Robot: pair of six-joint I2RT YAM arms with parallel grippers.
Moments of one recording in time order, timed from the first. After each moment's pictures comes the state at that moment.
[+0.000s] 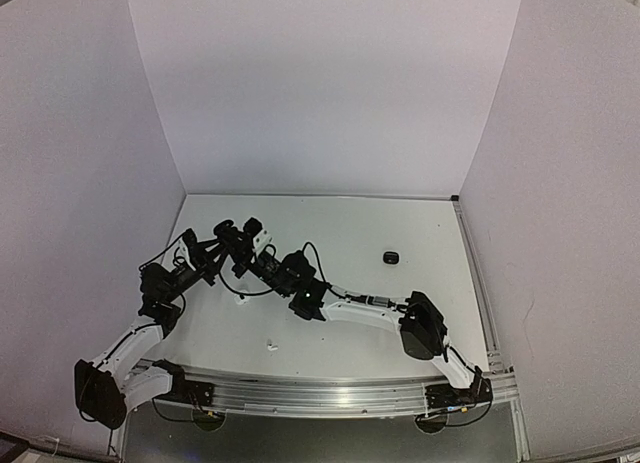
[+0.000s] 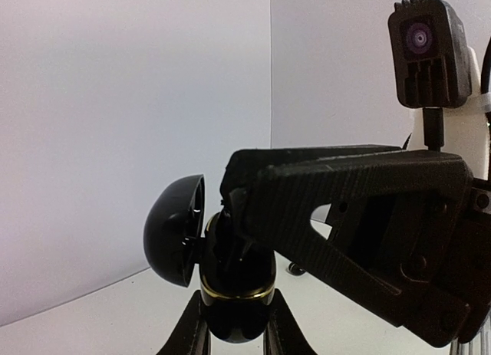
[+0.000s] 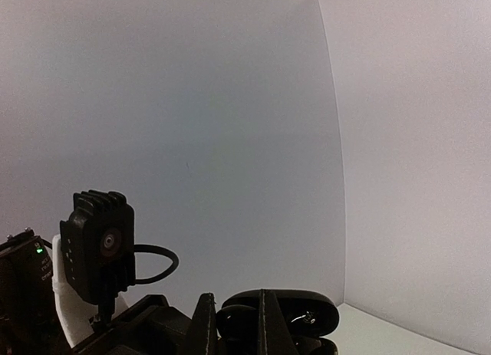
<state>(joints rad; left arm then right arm) -0.29 0.96 0.53 0.71 0.60 -0.15 1.17 2.32 2.02 0.72 0.15 0.02</state>
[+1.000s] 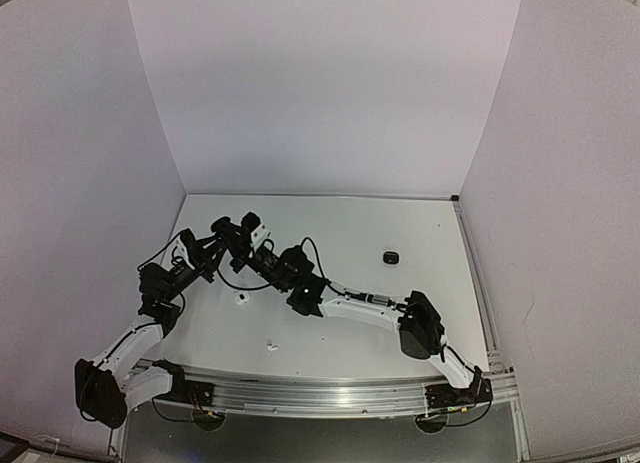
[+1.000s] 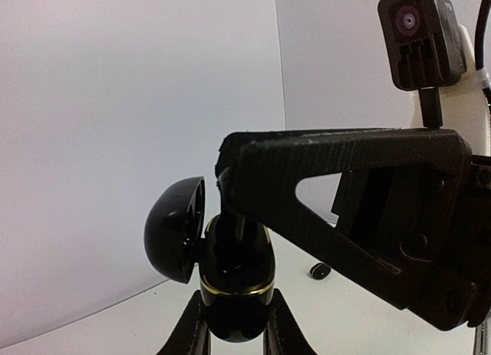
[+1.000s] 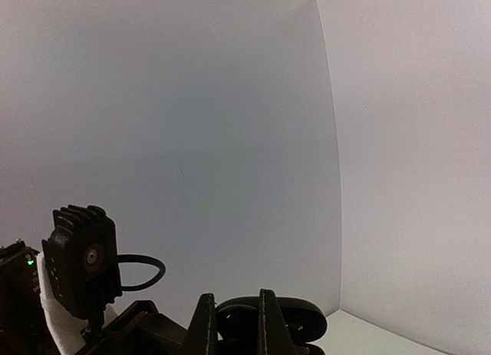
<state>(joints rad) -0.29 0.97 0.53 0.75 0.57 -0.09 1.16 2.35 2.10 0.67 0.14 0.01</state>
